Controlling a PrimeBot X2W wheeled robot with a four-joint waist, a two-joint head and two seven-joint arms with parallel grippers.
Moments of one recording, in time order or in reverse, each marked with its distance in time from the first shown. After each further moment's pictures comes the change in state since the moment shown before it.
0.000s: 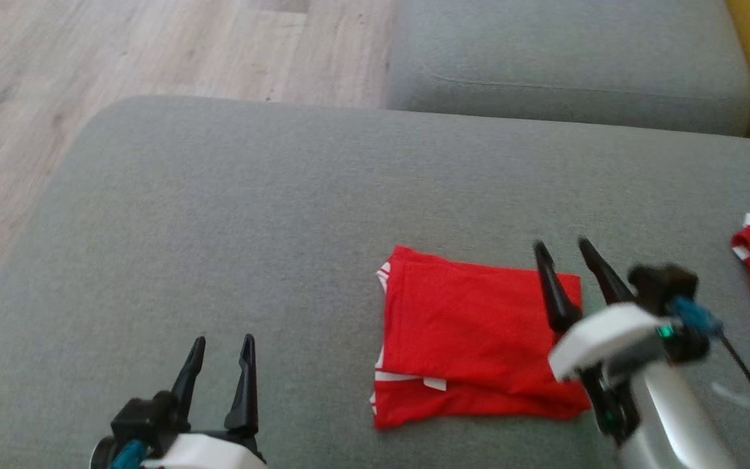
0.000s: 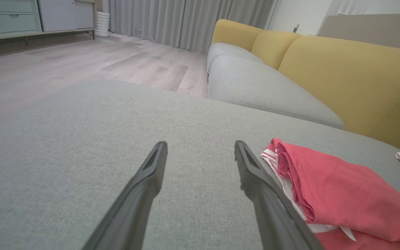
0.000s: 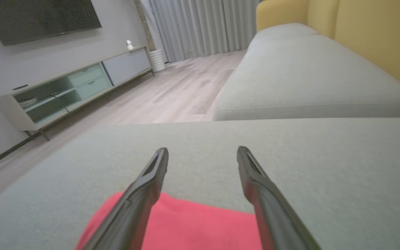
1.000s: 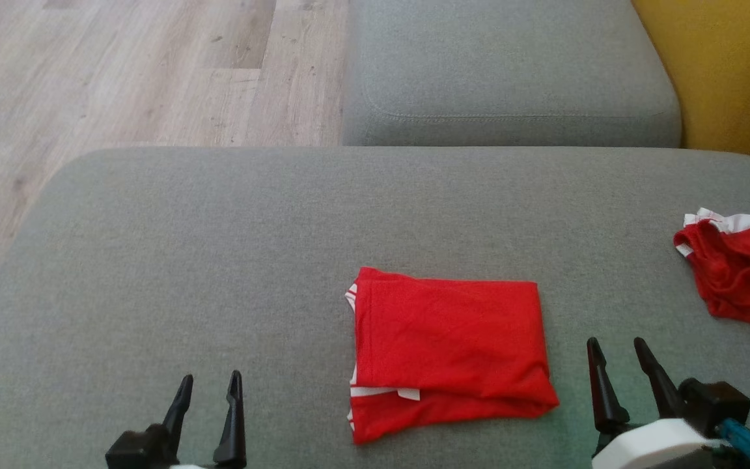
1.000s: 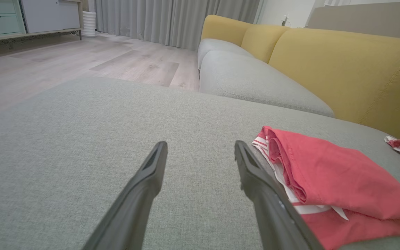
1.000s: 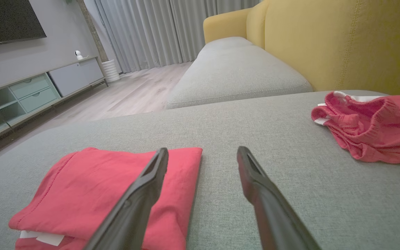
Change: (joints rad) left arm 0.058 -0.014 0.034 0.083 0.007 -0.026 -0.018; right arm 0.382 0.008 -0.146 -0.202 -0.101 0.000 -0.084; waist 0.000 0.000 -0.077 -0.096
